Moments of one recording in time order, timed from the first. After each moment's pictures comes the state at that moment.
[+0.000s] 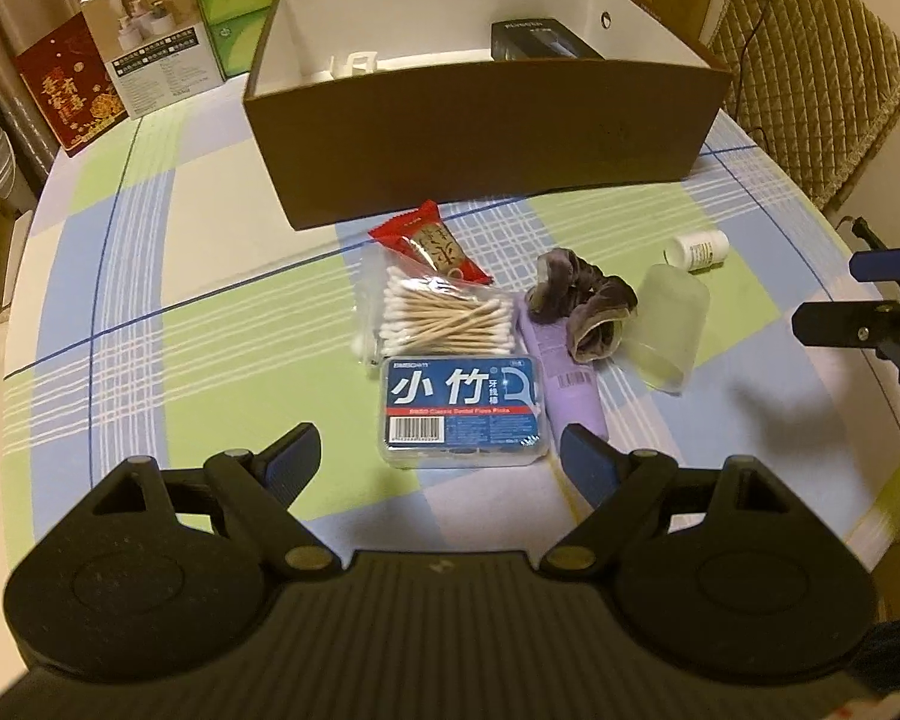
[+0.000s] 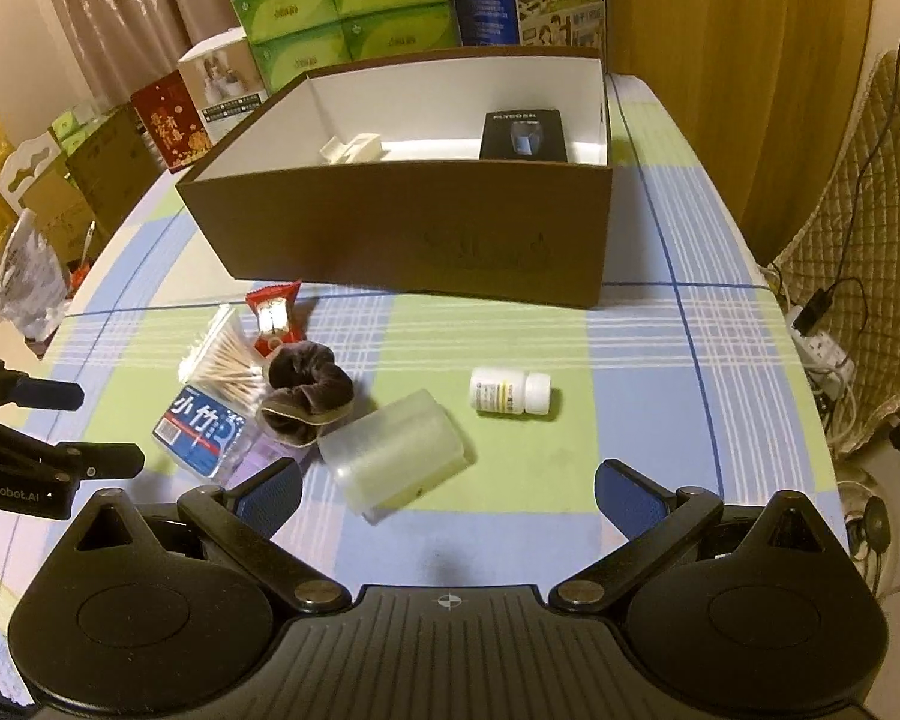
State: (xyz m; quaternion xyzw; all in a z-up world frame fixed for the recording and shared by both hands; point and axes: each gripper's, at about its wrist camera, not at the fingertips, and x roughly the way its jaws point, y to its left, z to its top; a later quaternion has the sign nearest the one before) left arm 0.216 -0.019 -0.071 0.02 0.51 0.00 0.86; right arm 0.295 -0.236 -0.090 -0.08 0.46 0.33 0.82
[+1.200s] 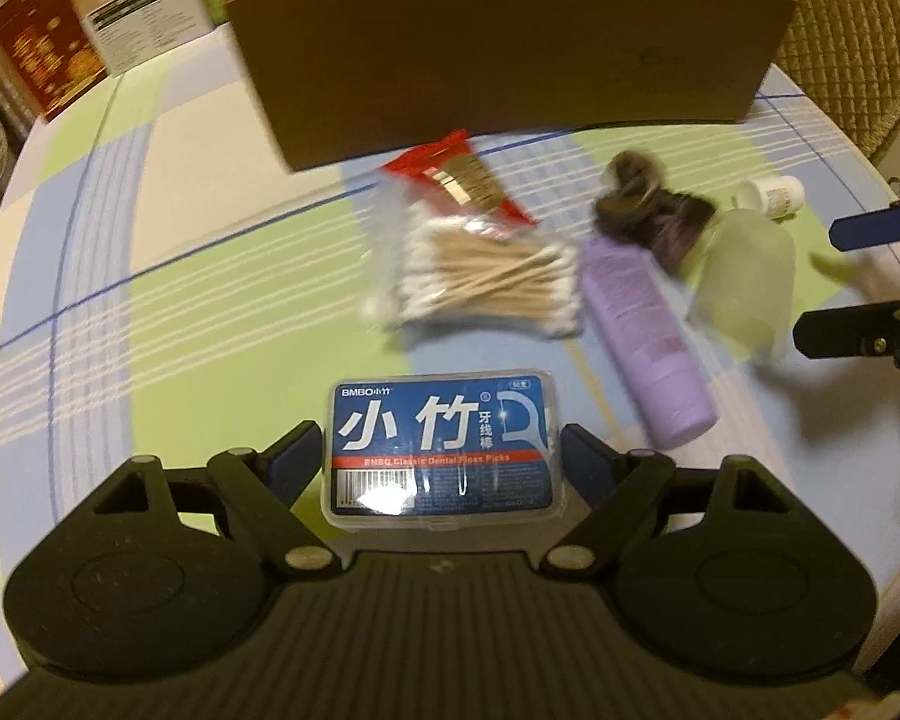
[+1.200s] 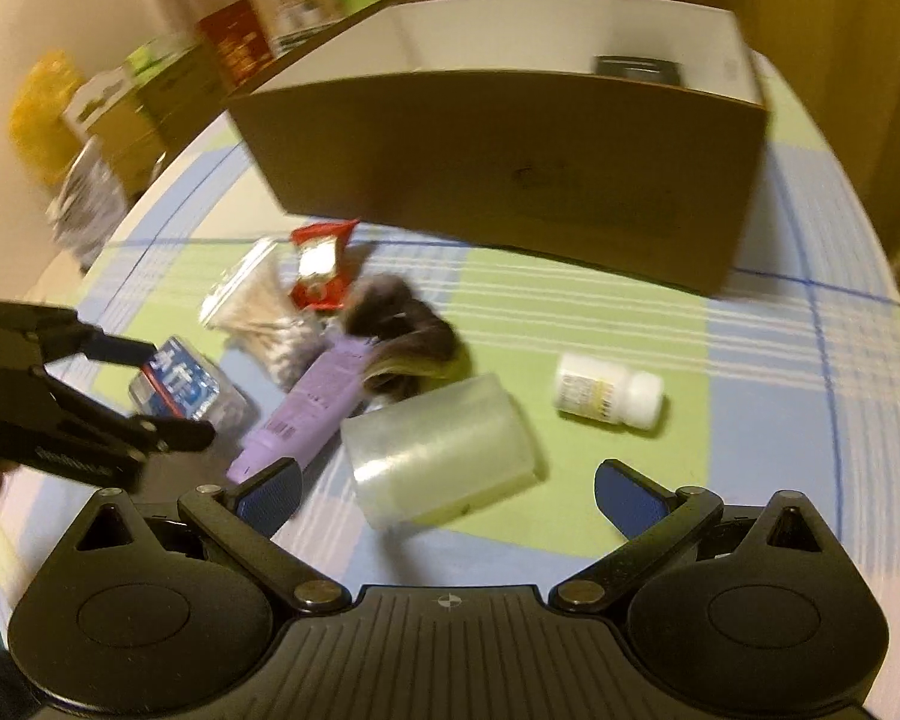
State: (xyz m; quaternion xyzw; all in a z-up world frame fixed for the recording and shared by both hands) left arm 0.235 0.001 -0.130 0.03 0.54 0.01 0.84; right arm 0.318 -0.197 -0.144 -0.13 0.47 0.43 0.76
